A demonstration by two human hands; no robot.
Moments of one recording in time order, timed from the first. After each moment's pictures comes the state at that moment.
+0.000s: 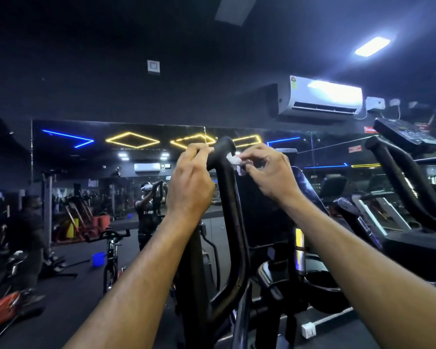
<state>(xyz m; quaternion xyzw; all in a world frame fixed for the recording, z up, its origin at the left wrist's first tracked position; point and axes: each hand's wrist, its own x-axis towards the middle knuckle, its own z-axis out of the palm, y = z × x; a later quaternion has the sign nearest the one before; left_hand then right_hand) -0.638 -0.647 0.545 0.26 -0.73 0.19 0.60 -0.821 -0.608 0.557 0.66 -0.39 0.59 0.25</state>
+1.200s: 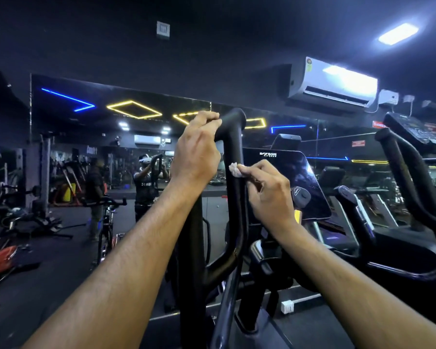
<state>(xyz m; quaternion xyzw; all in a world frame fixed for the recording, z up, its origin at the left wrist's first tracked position) -0.637 -0.643 0.541 0.29 -0.72 0.17 0.60 -0.797 -0.604 0.471 0.66 -0.35 0.58 0.32</state>
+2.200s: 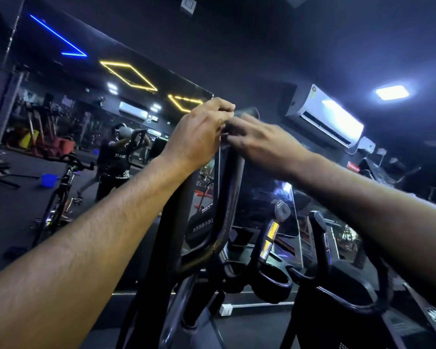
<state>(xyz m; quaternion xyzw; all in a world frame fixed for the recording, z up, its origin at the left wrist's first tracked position) -0.617 -0.652 0.540 0.22 -0.75 0.16 0.61 -0.779 -0.583 0.598 0.76 -0.28 -0.02 0.59</state>
